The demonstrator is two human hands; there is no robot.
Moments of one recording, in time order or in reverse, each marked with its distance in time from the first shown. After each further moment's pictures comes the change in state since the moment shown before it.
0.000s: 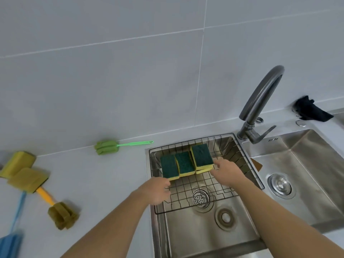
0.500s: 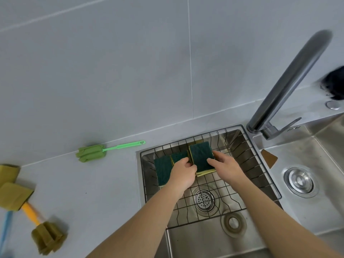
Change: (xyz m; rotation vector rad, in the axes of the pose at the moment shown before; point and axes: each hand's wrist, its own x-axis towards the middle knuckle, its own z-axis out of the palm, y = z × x) left_hand 0.102 0.094 0.012 -0.799 0.219 -0.151; right_hand 0.074 0.026 0.027 0.693 -0.011 0.044
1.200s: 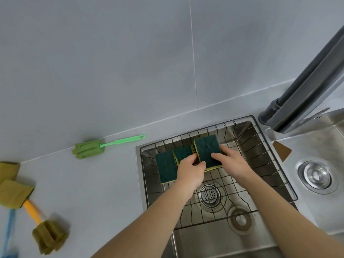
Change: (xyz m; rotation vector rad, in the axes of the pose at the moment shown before) left_hand 0.013 -0.004 0.018 -0.075 0.049 0.041; right_hand 0.022 0.010 0.000 0.138 -0.096 0.048
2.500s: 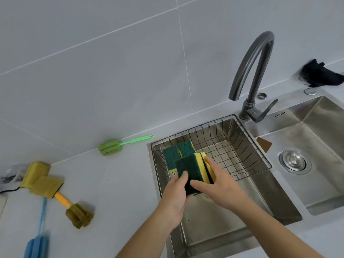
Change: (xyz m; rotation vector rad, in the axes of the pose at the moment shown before) left_hand -0.176 -0.022 -0.061 -0.527 -0.086 -0.153; right_hand -0.203 -0.028 0.062 -0.330 0.041 -0.236
